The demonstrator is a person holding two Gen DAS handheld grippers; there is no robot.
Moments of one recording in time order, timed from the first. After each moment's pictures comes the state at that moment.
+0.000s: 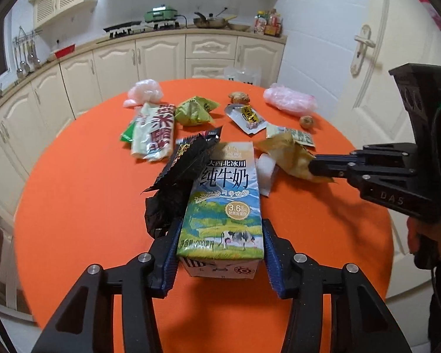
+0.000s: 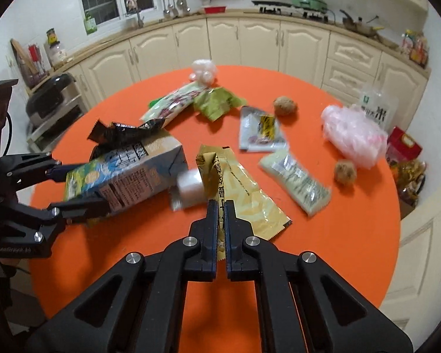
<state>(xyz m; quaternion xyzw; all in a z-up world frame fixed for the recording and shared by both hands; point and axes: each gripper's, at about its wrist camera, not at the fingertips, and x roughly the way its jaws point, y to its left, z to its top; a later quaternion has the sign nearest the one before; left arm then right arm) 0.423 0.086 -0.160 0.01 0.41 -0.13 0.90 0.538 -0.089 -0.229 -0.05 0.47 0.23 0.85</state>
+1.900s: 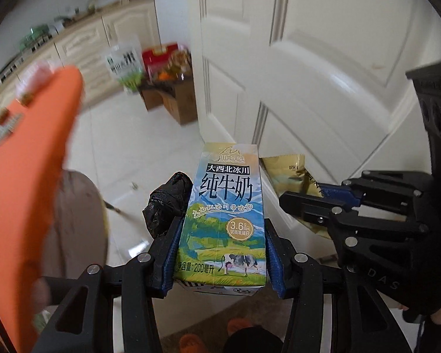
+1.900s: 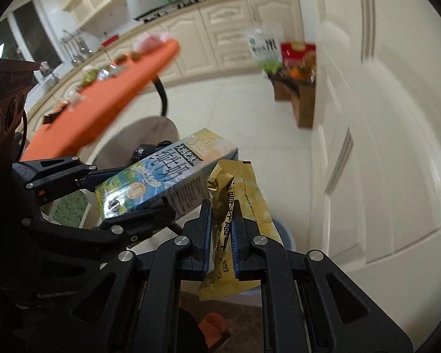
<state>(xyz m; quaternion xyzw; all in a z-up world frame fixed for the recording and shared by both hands) 0.360 -0.266 -0.254 0.16 0.48 -0.29 0.81 0.322 -0.351 -0.303 0.13 0.49 0.04 0.86</state>
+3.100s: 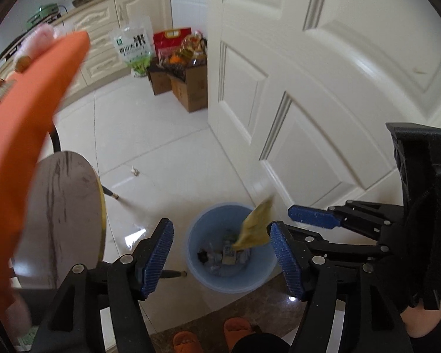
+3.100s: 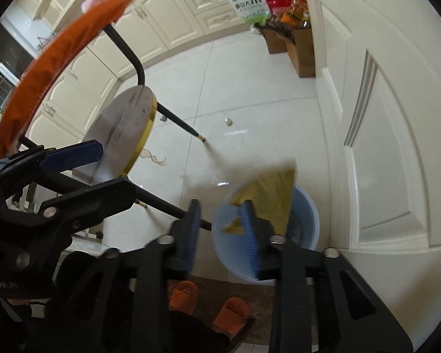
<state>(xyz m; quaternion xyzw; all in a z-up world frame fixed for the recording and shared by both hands) 0.387 -0.262 -0.272 0.14 0.49 -0.27 0.81 0.336 -0.355 -0.374 0.19 0.54 0.03 0.82</state>
